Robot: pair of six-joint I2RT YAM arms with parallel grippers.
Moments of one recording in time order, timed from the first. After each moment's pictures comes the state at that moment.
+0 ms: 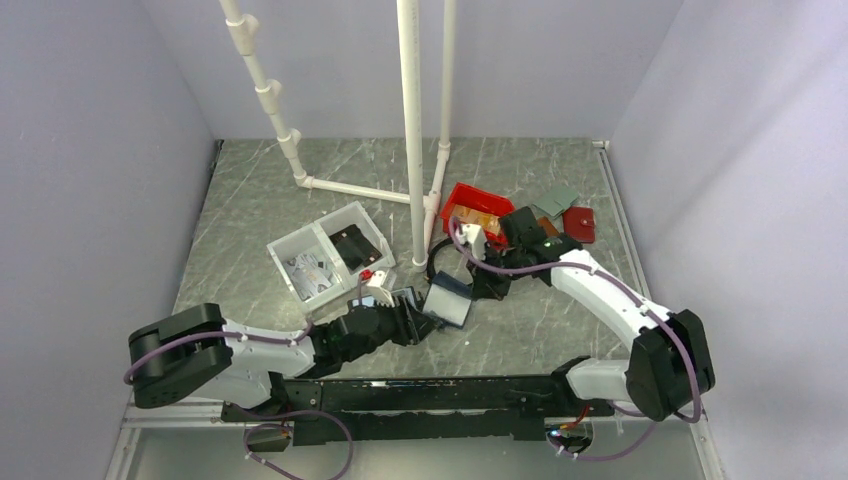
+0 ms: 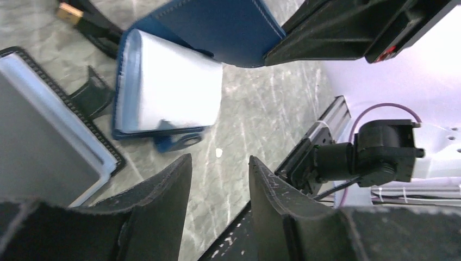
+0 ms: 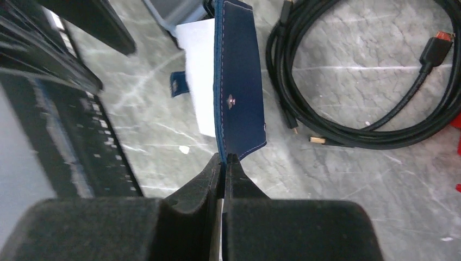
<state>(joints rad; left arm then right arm) -1.17 1.29 0.27 0.75 -0.25 -0.93 0.49 1.27 0.84 -0.65 -0.54 -0.49</state>
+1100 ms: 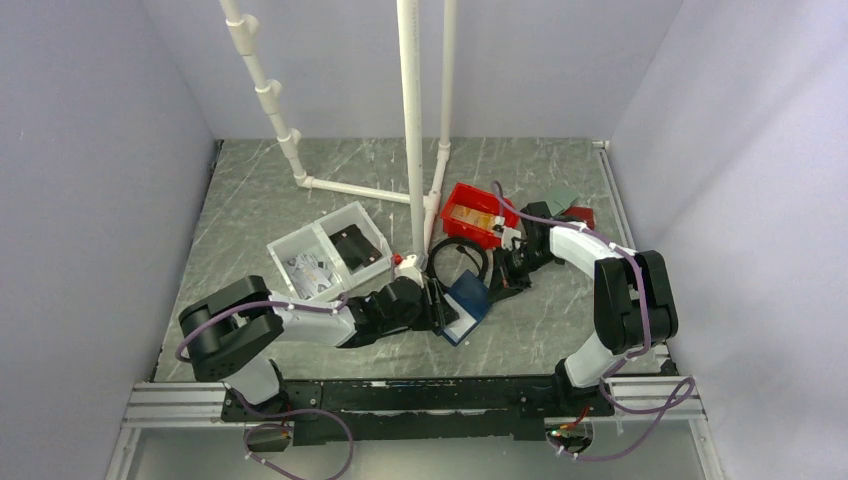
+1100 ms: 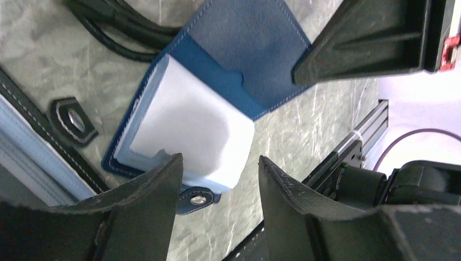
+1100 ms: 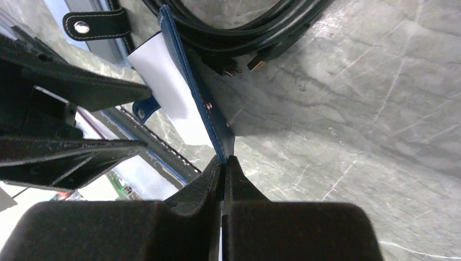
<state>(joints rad) -1.07 1.58 0.60 0.45 -0.09 -1.04 0.19 1.61 0.92 -0.78 -0.66 0.07</state>
